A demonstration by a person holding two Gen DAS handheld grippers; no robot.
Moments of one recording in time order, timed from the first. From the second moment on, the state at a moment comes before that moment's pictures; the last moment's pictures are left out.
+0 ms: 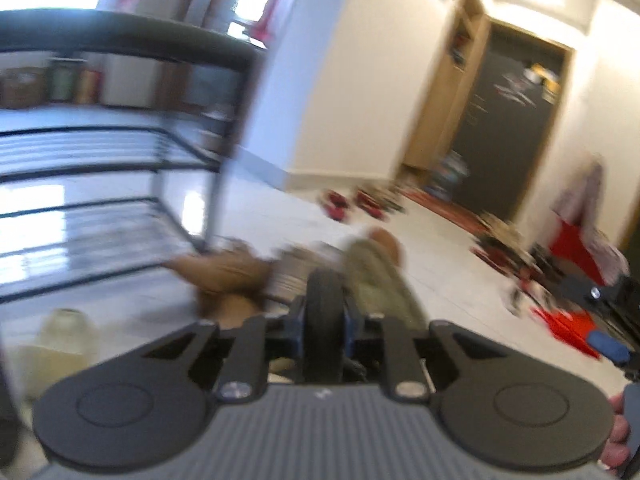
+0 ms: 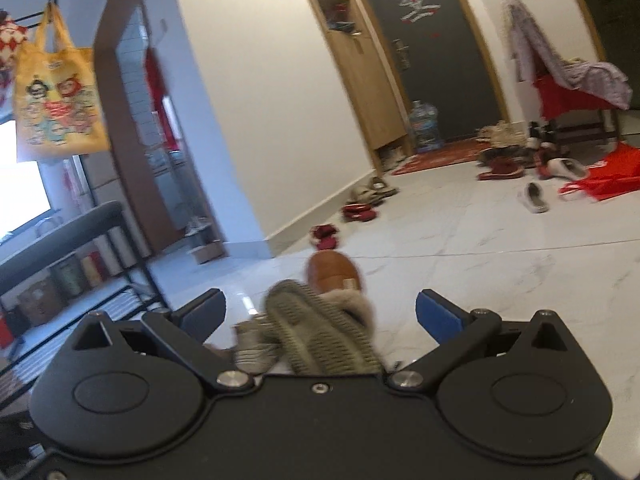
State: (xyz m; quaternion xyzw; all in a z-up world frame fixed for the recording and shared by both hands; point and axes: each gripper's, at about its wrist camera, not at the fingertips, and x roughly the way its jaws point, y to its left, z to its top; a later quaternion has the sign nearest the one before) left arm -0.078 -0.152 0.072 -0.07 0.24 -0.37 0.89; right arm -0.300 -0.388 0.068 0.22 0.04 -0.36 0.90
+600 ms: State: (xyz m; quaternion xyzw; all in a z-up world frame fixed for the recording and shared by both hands) left arm -0.111 0.038 0.019 -0.12 0.22 0.01 0.97; right arm -0.176 -0.279 0.061 0.23 0.08 -0.16 0.96
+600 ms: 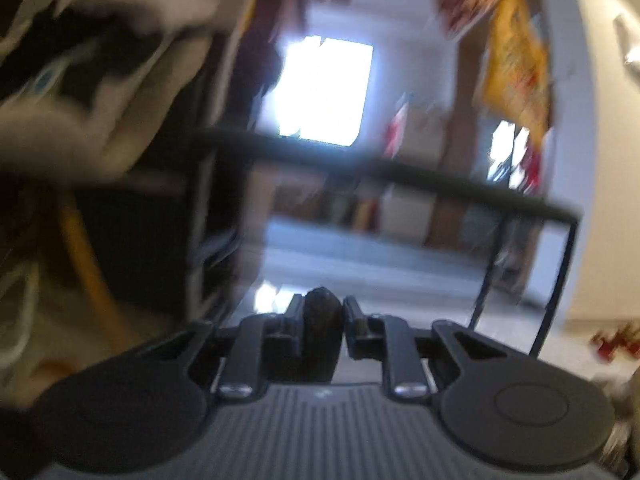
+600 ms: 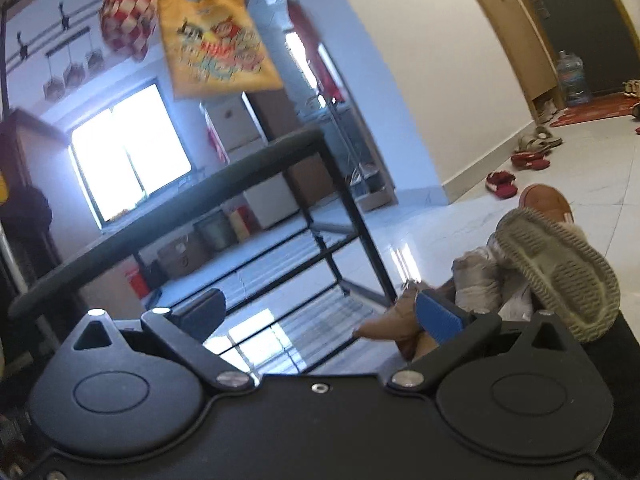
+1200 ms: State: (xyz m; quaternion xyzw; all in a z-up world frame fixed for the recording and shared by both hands) left arm -0.111 0.106 0.019 -0.09 0.32 0.11 0.94; right arm -0.055 -0.156 -0.038 0.16 0.48 0.19 0.84
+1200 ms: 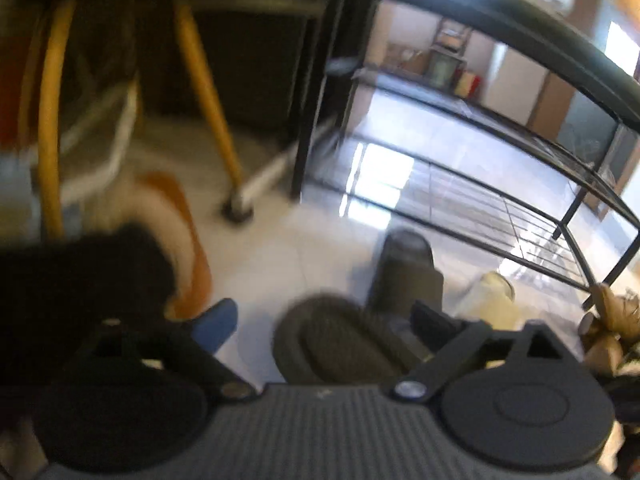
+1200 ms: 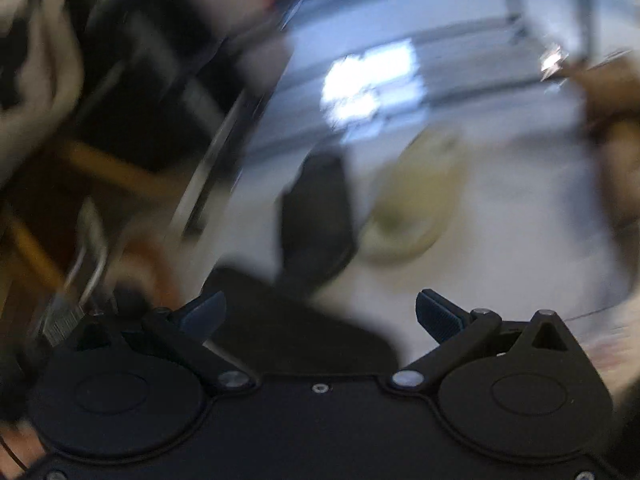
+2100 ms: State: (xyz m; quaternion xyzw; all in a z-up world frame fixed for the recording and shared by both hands) left arm -0.103 0.142 0.002 -0.14 0.34 0.15 0.92; right arm 0.019 -0.114 -0.170 0.53 0.64 0.01 0.56
